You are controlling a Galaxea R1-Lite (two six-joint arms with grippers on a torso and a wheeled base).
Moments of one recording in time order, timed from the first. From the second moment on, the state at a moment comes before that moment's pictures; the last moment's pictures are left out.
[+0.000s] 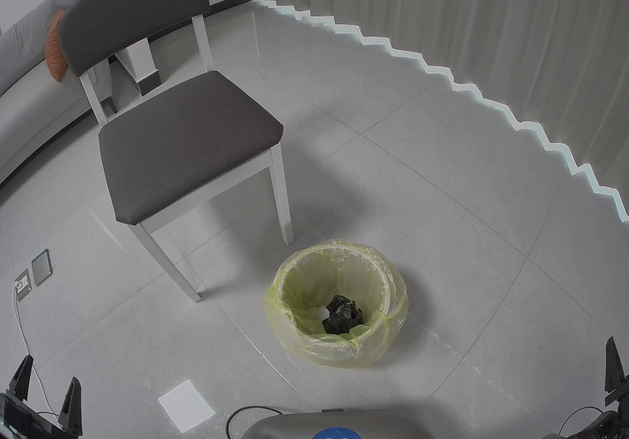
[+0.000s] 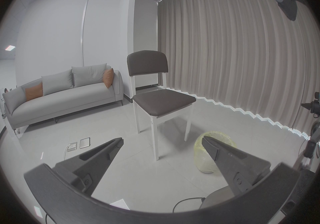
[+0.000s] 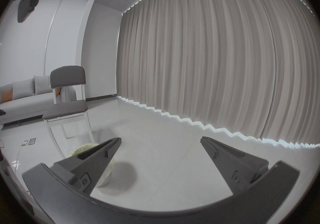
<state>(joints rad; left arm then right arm) 0.00 0.01 -0.02 0.01 0.01 -0.01 0.00 0.01 -0.02 -0.07 -0.18 0.06</state>
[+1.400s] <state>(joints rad) 0.00 0.02 -0.02 0.01 0.01 -0.01 0.00 0.02 -0.02 0.00 0.01 -0.01</state>
